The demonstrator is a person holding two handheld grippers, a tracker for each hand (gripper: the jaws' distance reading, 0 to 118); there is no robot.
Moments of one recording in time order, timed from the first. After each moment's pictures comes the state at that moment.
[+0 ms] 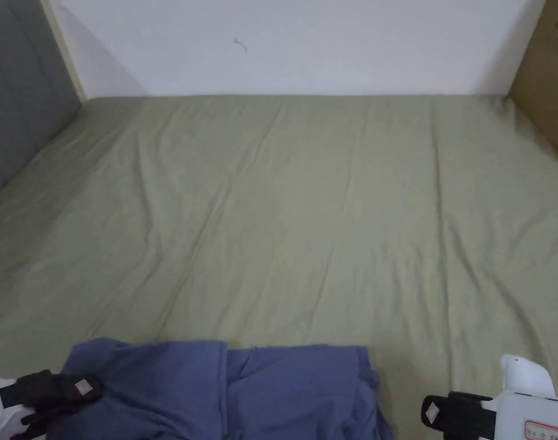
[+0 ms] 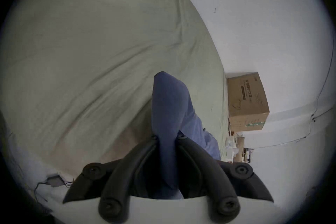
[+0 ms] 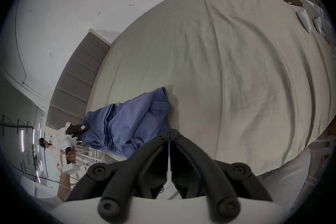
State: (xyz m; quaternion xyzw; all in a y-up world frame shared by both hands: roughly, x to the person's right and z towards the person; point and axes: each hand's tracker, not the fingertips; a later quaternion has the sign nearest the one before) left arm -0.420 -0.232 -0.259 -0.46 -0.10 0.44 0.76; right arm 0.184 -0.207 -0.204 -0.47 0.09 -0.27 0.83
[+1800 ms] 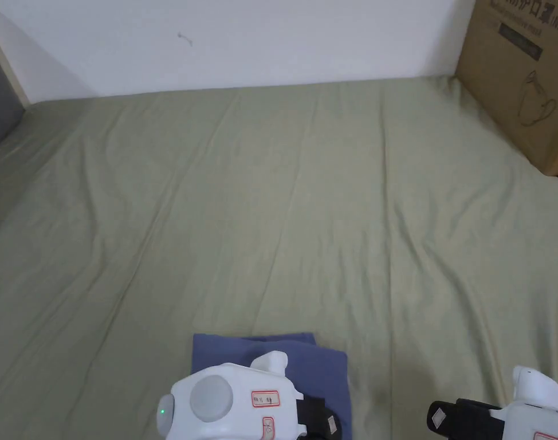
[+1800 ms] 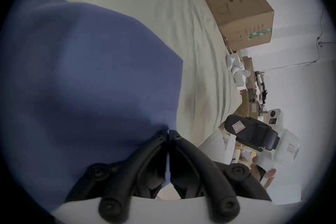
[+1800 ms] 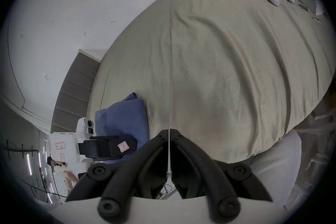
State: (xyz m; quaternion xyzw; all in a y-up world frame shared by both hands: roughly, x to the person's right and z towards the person) left arm -0.044 -0.267 -0.275 -0.61 -0.31 0.23 0.70; right arm 0.258 -0.221 -0.155 -0.45 0.03 -0.33 0.83
